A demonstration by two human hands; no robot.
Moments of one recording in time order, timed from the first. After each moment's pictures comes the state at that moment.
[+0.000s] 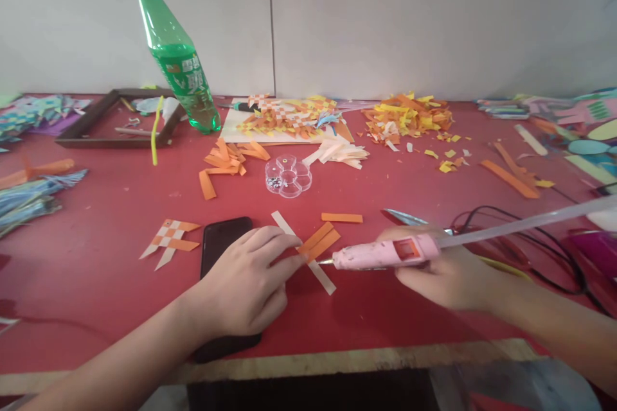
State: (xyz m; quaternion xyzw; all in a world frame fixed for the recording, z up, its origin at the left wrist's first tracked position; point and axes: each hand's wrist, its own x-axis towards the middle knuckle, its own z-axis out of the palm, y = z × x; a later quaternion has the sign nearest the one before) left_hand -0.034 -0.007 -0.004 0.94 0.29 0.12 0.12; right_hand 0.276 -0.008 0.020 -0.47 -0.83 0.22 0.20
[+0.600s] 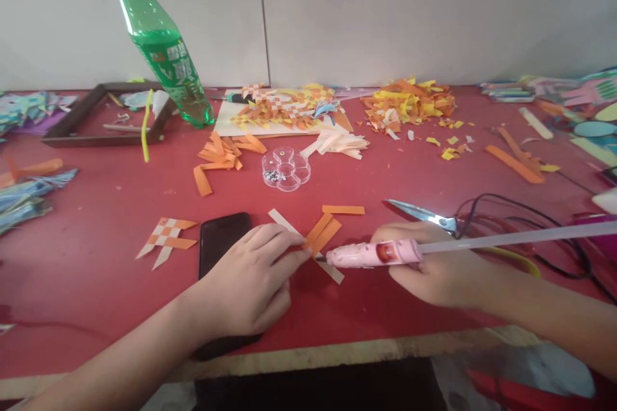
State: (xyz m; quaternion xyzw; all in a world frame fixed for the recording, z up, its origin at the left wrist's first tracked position) left_hand -0.030 -0.007 -0.004 0.94 0.27 0.11 0.16; right_hand 0.268 -0.012 0.015 -0.47 -0.85 0.21 0.11
